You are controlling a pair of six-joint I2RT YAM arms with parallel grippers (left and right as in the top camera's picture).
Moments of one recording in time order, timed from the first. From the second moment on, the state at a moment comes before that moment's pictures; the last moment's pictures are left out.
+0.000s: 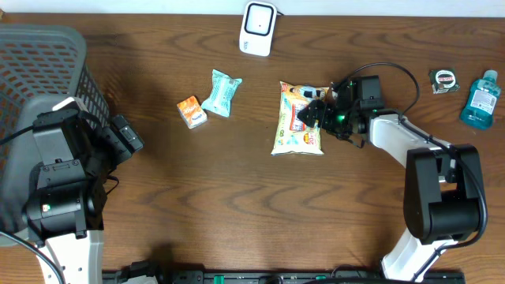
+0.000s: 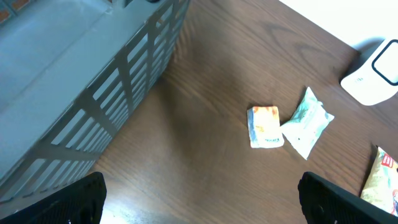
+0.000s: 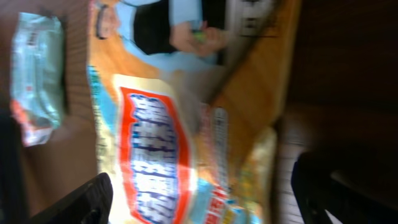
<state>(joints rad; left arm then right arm) 0.20 0.97 1.09 -0.90 -0.01 -0.36 0.13 1.92 1.06 -0.21 -0.53 0.46</state>
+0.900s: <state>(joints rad) 0.20 0.97 1.09 -0.90 -0.01 -0.36 0.15 2.05 1.03 0.32 -0.84 0.71</state>
